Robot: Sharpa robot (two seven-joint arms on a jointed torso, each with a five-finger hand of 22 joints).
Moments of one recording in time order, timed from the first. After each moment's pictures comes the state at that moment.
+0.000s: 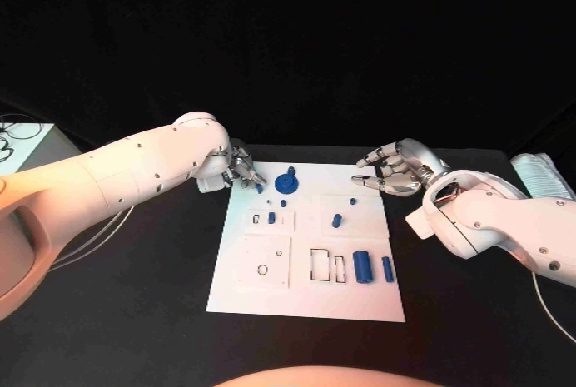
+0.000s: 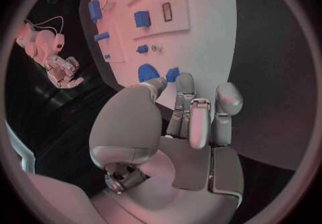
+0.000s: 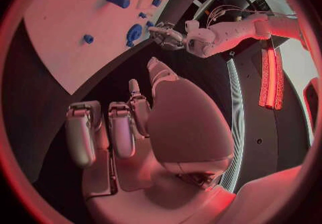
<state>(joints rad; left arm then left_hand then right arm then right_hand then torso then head) 1.35 -0.48 -0.05 0.94 -1.00 0.29 -0.49 1.22 -0.13 0.39 0.29 0.22 0.88 0.09 0.54 0.75 1.08 0.02 0.93 0.60 1.46 -0.03 1.51 1.31 0.11 1.18 0.09 1.33 1.05 1.30 -0.91 -0.14 1.67 -0.87 -0.59 -0.14 1.42 -0.19 0.14 0.29 0.21 0.88 0.16 0.28 0.24 1.40 0.07 1.37 1.31 1.47 -0.01 1.55 1.31 0.01 1.47 0.10 1.52 1.31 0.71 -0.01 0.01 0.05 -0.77</state>
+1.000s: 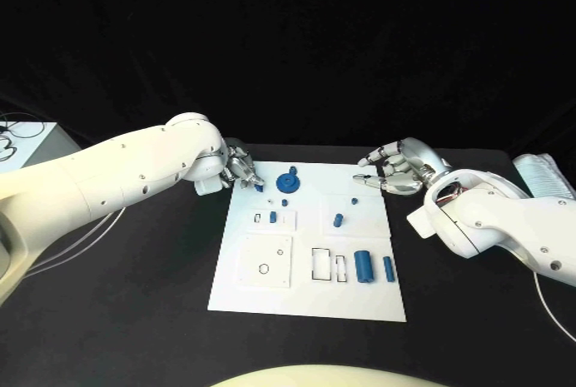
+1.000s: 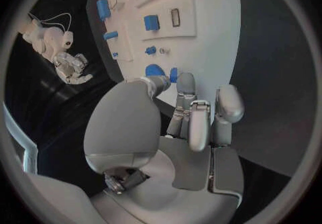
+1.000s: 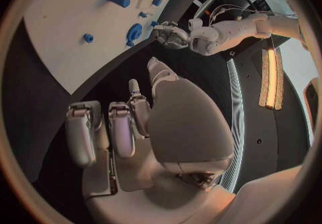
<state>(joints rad) 1.35 -0.57 -0.04 1.07 -0.94 0.23 -0.47 1.31 -0.23 0.65 0.30 0.26 0.88 0.07 0.64 0.81 1.15 0.00 0.93 0.59 1.47 -0.04 1.54 1.31 0.11 1.23 0.06 1.37 1.12 1.30 -0.91 -0.14 1.67 -0.87 -0.59 -0.14 1.42 -0.19 0.14 0.29 0.21 0.88 0.16 0.28 0.24 1.40 0.07 1.37 1.31 1.47 -0.01 1.55 1.31 0.01 1.47 0.10 1.52 1.31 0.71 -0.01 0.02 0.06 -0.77</state>
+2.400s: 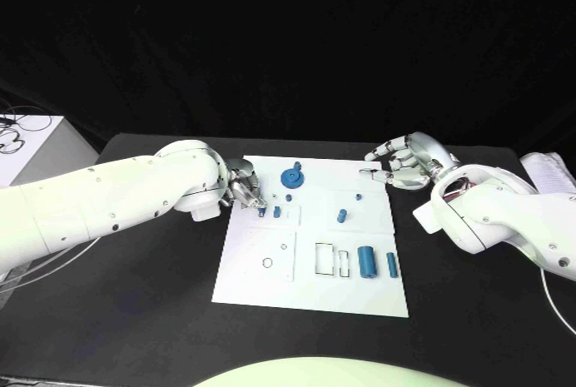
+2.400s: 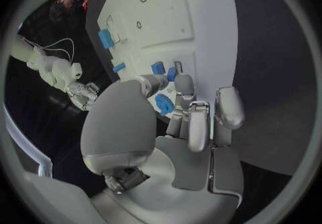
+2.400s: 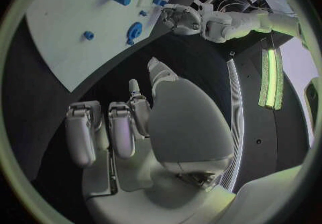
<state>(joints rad) 1.29 -0.74 -0.07 1.40 -1.07 0.12 -0.50 1.27 -0.28 0.69 0.29 0.32 0.92 0.06 0.64 0.82 1.20 -0.01 0.96 0.63 1.47 -0.06 1.56 1.31 0.11 1.27 0.05 1.39 1.16 1.30 -0.91 -0.14 1.66 -0.87 -0.59 -0.14 1.42 -0.19 0.14 0.29 0.21 0.88 0.16 0.28 0.24 1.40 0.07 1.37 1.31 1.47 -0.01 1.55 1.31 0.01 1.47 0.10 1.52 1.31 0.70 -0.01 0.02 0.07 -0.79</state>
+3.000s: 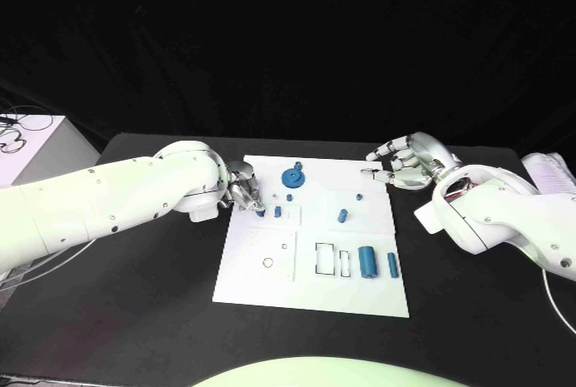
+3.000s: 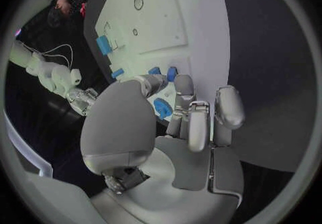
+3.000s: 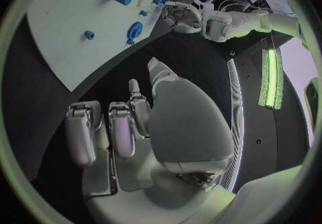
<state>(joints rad) 1.28 -0.75 -0.07 1.41 -1.10 0.15 -0.50 1.27 -0.28 0.69 0.29 0.32 0.92 0.06 0.64 0.84 1.20 -0.01 0.96 0.64 1.47 -0.06 1.56 1.31 0.11 1.27 0.05 1.39 1.16 1.30 -0.92 -0.14 1.66 -0.87 -0.59 -0.14 1.42 -0.19 0.14 0.29 0.21 0.88 0.16 0.28 0.24 1.40 0.07 1.37 1.31 1.47 -0.01 1.55 1.31 0.01 1.47 0.10 1.52 1.31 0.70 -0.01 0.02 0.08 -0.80</state>
